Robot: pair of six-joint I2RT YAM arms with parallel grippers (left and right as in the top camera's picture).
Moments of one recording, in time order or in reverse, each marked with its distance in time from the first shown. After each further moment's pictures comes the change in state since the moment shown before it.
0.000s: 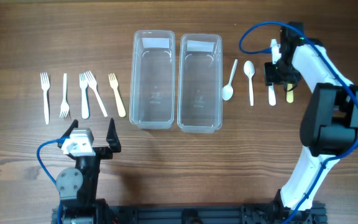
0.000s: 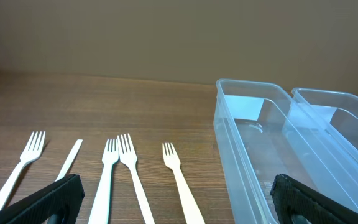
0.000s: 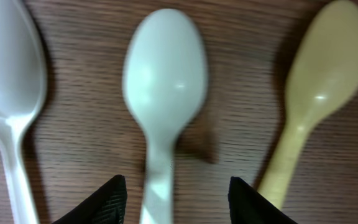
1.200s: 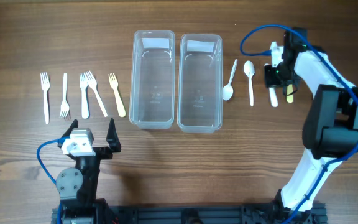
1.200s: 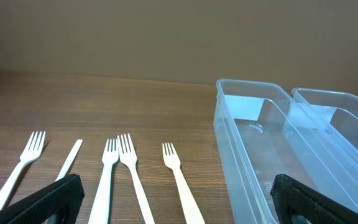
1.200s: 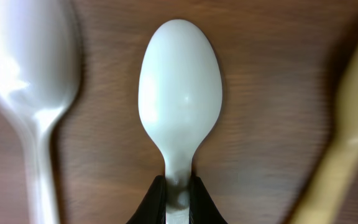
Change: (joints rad) left arm 0.000 0.000 0.000 0.000 0.000 0.000; right arm -0.001 -0.030 -0.095 0.092 -0.111 -0.028
